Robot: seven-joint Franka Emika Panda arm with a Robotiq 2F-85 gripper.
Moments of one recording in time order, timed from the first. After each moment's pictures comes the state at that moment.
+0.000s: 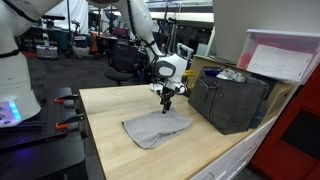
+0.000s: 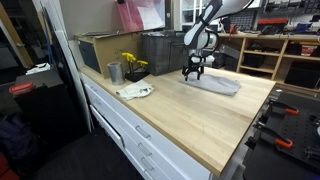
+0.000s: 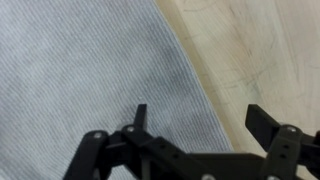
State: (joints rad) arm -0.23 0.81 -0.03 -1.68 0.20 2.44 0.07
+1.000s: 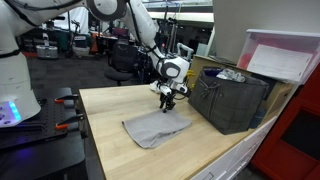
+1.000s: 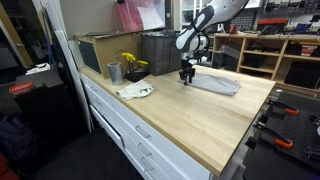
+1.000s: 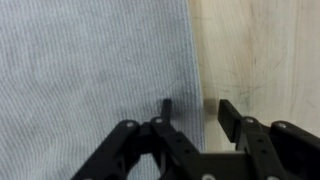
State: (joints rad) arm -0.21 0.96 -0.01 -1.42 0.08 2.25 -0.17
